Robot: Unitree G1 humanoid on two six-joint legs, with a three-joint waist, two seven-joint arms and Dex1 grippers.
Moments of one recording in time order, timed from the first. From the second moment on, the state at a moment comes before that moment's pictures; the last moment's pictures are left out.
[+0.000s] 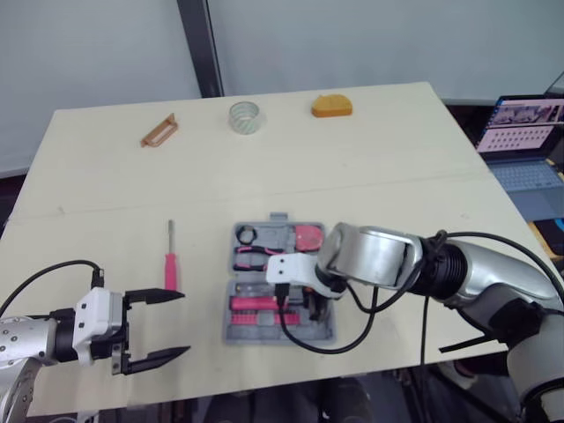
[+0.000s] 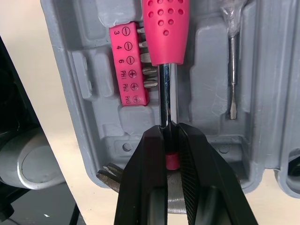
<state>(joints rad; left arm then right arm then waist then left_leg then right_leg) 0.33 0.84 0.39 -0.30 -0.53 0.04 -1.24 -1.21 -0.55 1.09 -0.27 0.50 1.48 0.78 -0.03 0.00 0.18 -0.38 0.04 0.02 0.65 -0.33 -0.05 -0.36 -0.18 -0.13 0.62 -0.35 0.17</state>
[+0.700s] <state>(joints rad) 0.33 0.84 0.39 -0.30 -0.53 0.04 -1.22 -1.22 -0.59 0.92 -0.32 0.54 1.52 0.81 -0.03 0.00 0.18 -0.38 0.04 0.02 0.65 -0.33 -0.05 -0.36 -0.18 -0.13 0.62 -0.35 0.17</state>
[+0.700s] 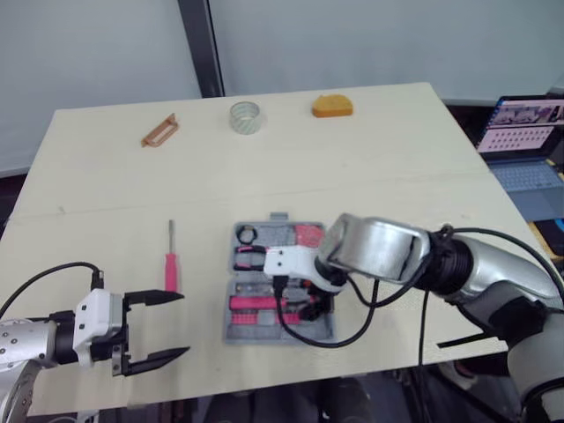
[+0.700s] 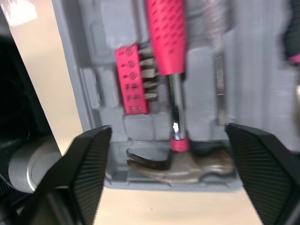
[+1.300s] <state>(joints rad) 0.25 0.81 0.35 -0.26 -0.52 0.03 -1.22 -0.52 -0.65 0.44 -0.36 0.48 0.80 0.89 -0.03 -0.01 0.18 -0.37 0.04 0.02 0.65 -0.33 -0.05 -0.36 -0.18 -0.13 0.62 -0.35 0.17</state>
